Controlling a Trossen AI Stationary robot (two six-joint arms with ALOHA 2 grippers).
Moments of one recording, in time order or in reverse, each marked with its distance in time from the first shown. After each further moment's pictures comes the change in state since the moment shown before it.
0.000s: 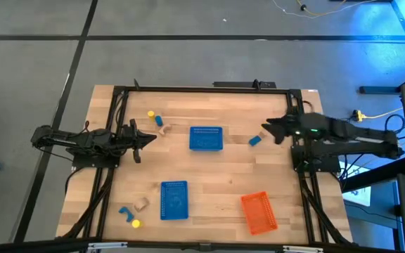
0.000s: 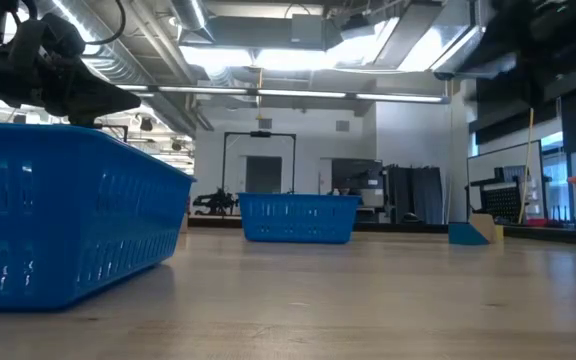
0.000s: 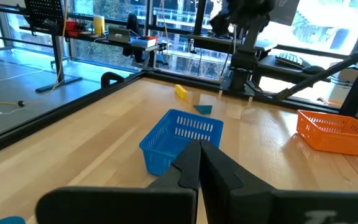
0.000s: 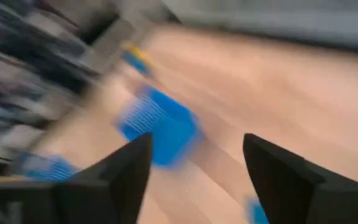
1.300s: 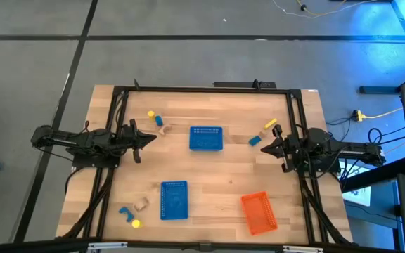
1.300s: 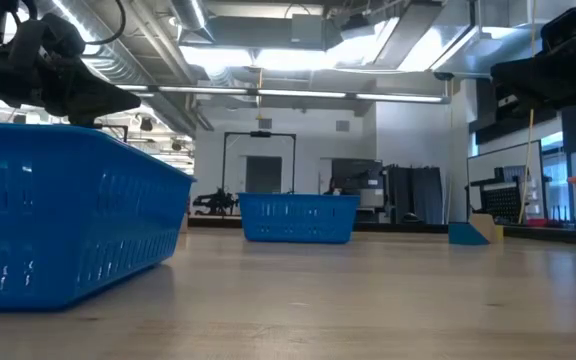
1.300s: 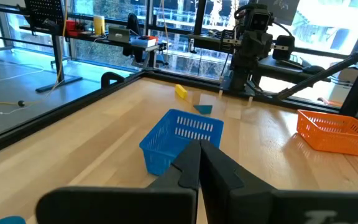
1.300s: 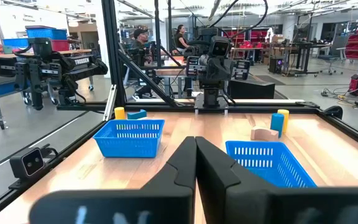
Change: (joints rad) left arm 0.000 0.000 0.000 -0.002 0.000 0.000; right arm 0.050 -0.540 -0.602 0.662 -0.530 -0.719
